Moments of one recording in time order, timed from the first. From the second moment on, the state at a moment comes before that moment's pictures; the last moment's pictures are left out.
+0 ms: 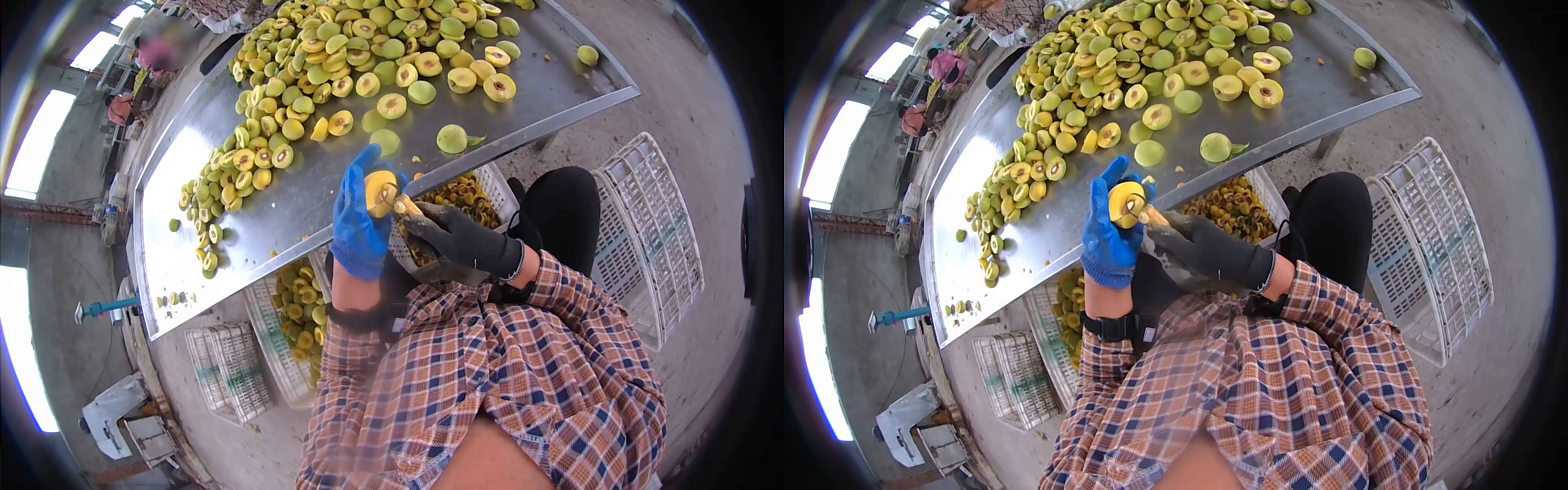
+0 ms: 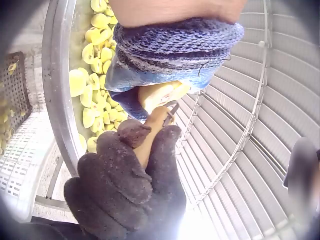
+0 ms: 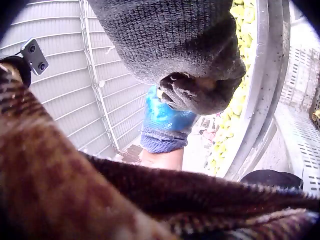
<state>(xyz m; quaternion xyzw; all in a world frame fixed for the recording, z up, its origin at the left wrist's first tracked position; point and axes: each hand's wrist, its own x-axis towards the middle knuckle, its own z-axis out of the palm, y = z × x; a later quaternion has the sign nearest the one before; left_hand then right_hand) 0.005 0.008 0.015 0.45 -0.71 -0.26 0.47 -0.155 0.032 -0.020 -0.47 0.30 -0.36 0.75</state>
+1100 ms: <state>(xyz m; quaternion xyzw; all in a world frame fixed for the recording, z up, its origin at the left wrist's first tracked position) 0.010 -0.003 0.008 0.33 -0.40 -0.68 0.52 -0.166 0.032 -0.014 -0.50 0.28 -0.25 0.78</state>
